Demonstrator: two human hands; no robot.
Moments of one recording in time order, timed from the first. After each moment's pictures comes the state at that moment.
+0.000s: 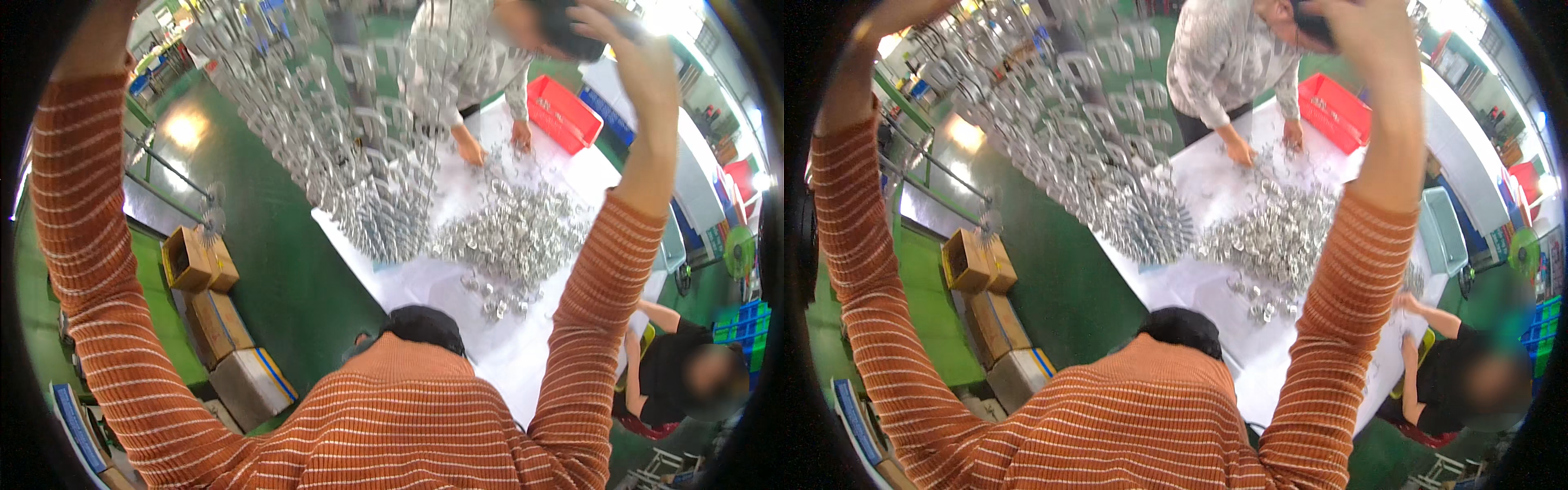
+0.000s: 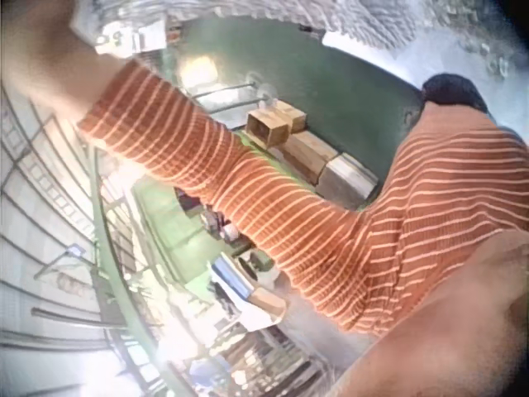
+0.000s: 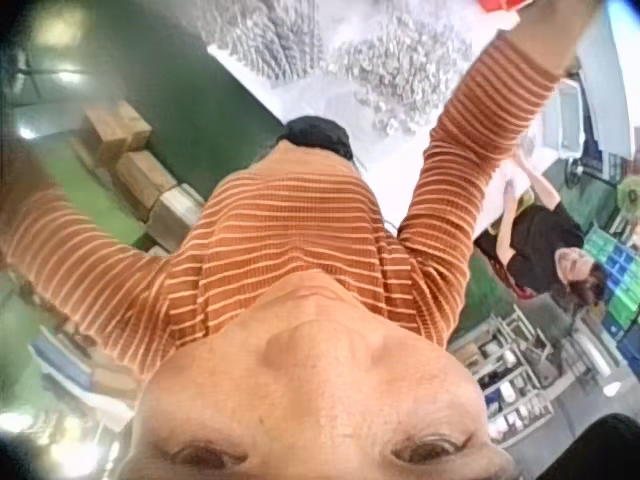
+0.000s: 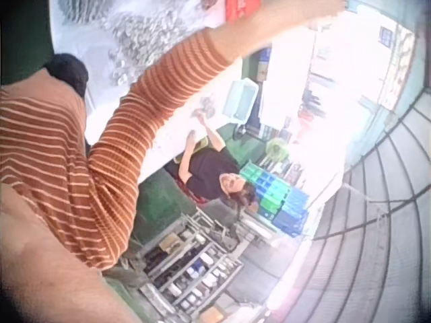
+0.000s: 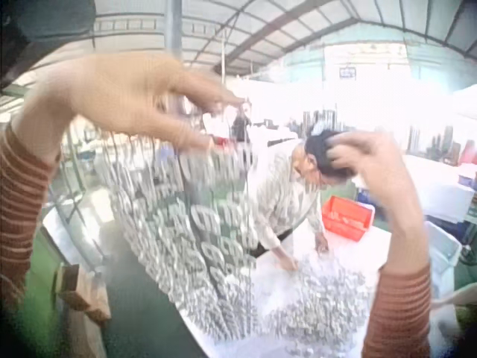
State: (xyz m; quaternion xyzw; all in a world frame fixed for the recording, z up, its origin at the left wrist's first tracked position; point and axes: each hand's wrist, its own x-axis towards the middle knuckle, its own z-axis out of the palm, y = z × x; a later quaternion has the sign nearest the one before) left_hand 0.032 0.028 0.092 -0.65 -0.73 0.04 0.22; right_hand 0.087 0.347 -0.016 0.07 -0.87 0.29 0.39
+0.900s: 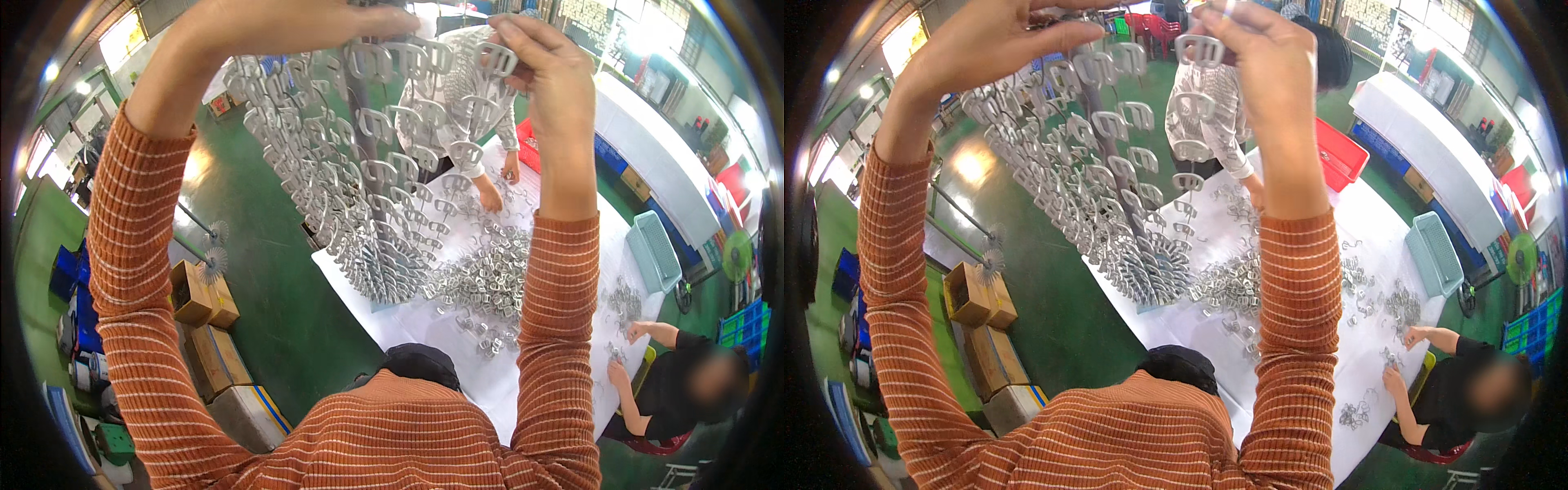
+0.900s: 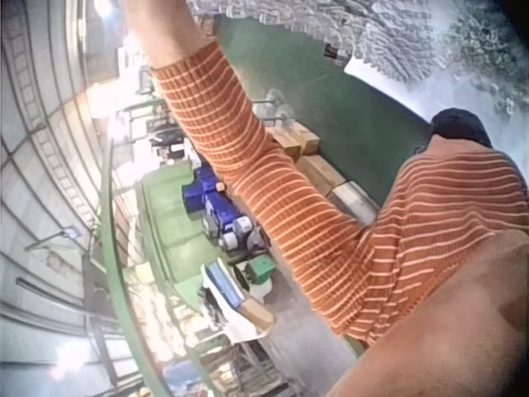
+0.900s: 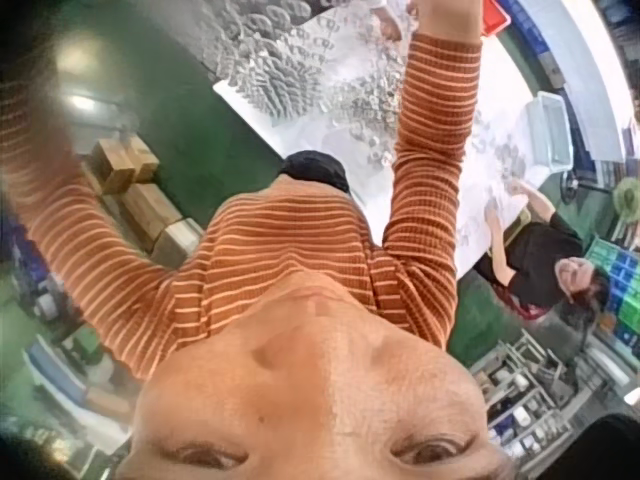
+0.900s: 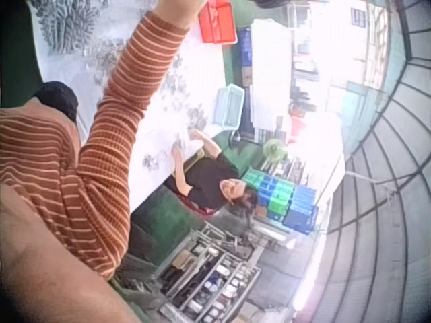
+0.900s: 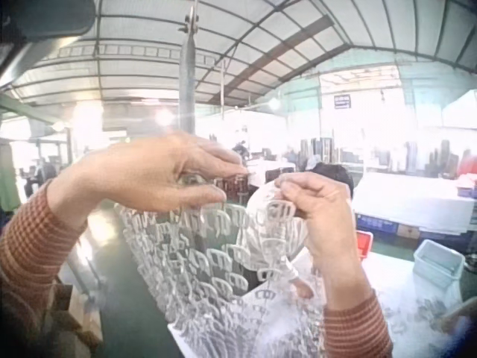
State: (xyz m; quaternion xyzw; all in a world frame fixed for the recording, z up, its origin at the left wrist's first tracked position) left_hand 0.013 0.046 0.083 -0.66 -0.72 -0.03 0.20; right_hand 0.066 0.263 -0.021 0.11 -0.67 0.60 0.42
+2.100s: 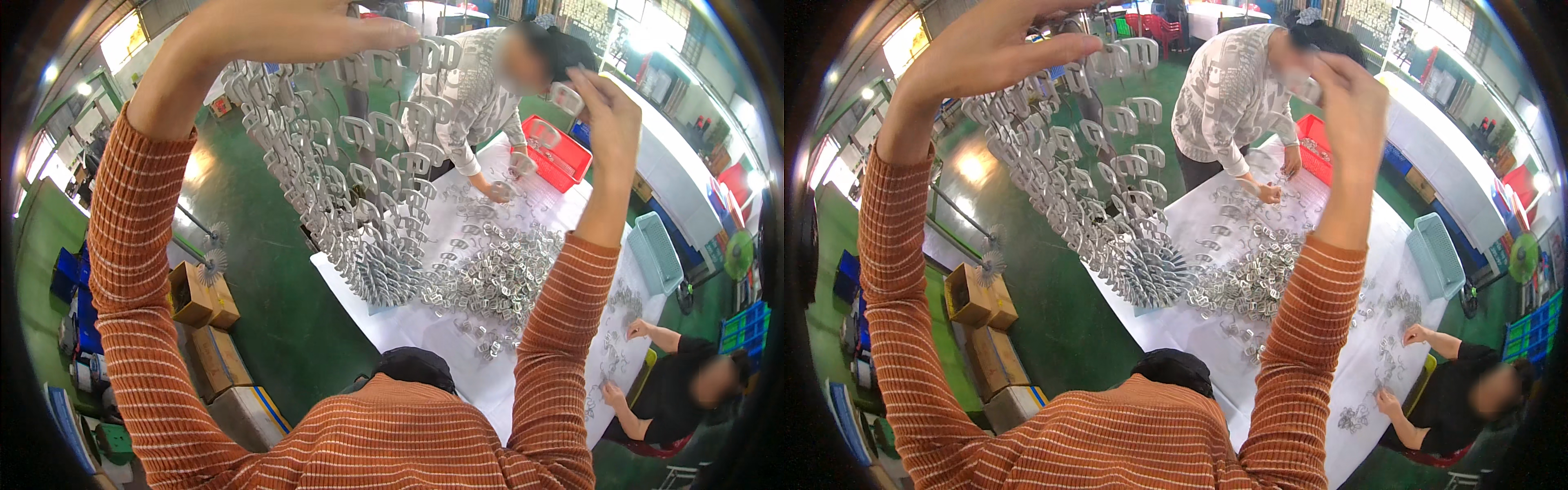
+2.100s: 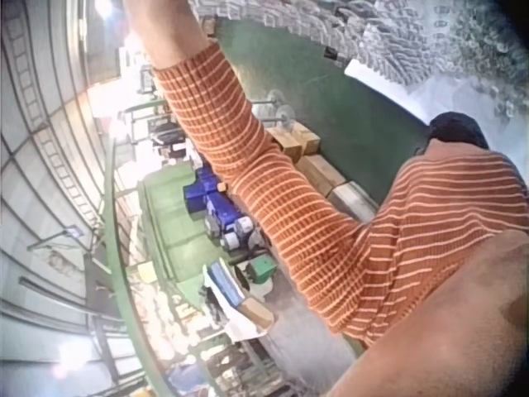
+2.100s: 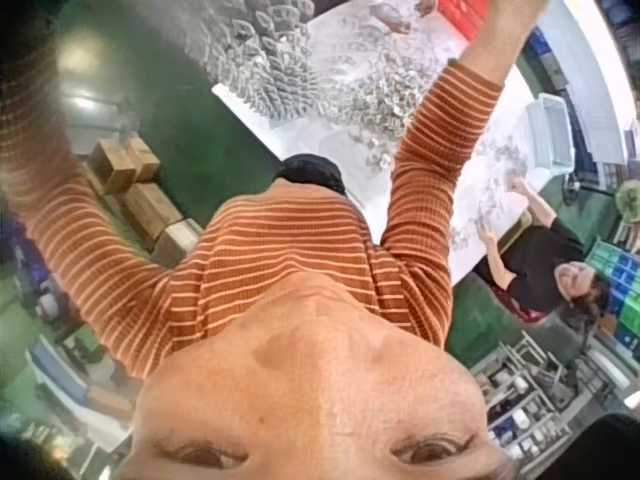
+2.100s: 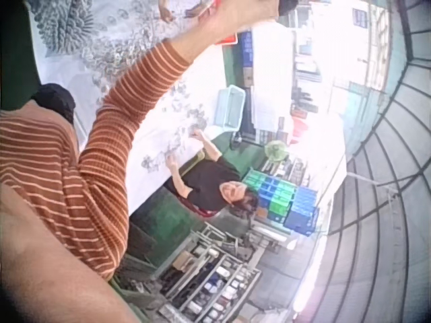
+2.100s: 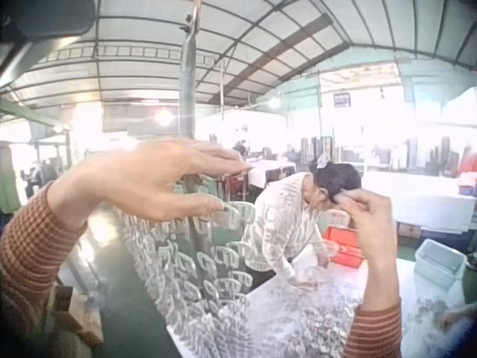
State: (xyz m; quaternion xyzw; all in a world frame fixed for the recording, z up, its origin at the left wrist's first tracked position) left_hand -0.005 0.057 0.079 -0.68 -0.70 0.02 0.24; right_hand 0.096 0.344 -0.037 -0.07 -0.77 0.44 0.47
